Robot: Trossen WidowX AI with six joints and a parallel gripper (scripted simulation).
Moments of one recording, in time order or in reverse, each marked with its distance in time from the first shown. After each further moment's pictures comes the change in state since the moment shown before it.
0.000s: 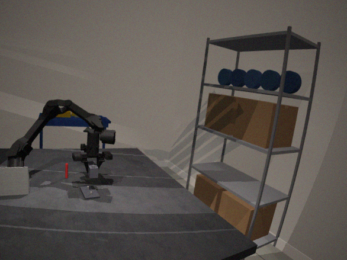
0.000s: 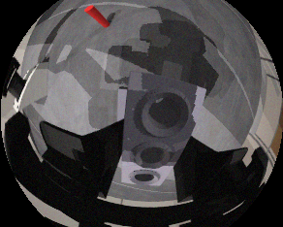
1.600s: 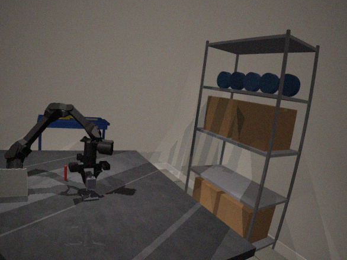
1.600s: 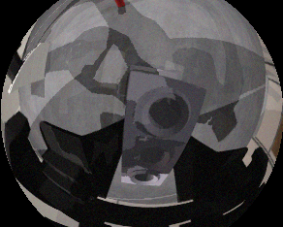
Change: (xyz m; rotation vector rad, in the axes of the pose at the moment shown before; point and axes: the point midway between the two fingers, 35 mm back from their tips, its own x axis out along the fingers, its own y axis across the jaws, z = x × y) arm 0.025 0.017 -0.041 -0.044 -0.006 0.004
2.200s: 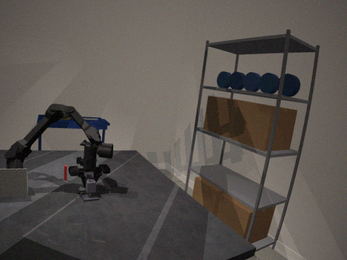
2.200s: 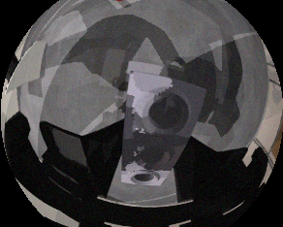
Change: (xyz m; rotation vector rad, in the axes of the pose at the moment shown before) arm 0.017 0.000 -0.002 -0.008 0.007 -0.002
